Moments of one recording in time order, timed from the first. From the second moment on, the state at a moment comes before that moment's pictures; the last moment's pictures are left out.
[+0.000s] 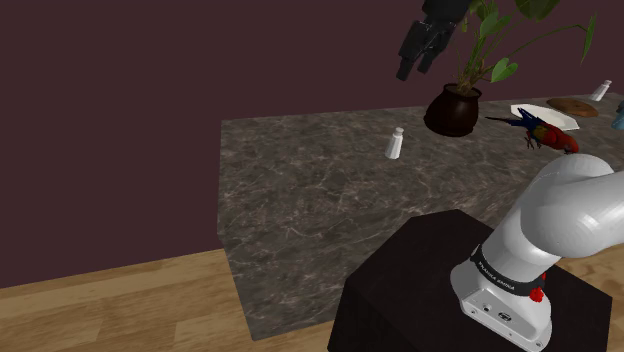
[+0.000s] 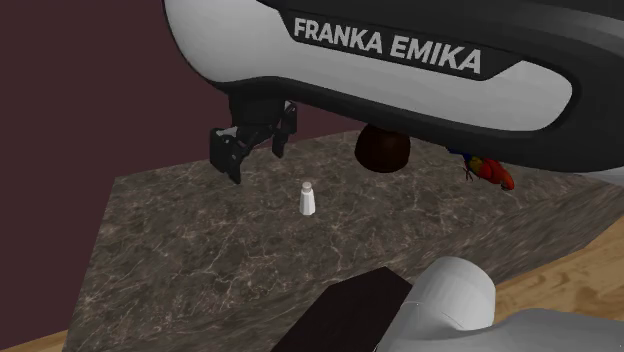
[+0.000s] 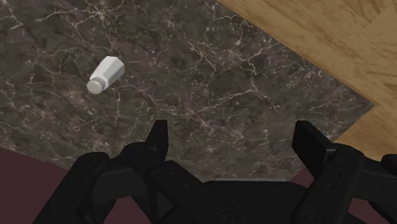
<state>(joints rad) 0.02 -0.80 0.02 -2.34 0.04 1.71 0.00</state>
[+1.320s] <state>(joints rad) -0.08 -0.44 -0.18 -2.49 -0.14 2.14 -0.27</state>
